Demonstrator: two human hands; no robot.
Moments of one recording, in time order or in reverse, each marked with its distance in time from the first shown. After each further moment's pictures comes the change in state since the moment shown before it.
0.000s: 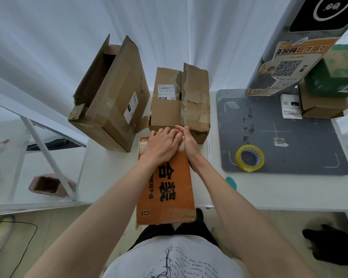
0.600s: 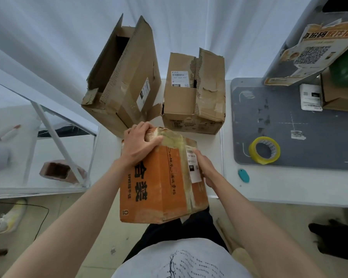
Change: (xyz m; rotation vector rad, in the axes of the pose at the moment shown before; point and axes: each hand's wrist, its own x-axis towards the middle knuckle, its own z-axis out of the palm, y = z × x) left_hand -0.057 -0.107 -0.007 -0.389 0.164 -0.102; right_hand -0.021 0.100 -0.017 -0.119 0.053 0.427
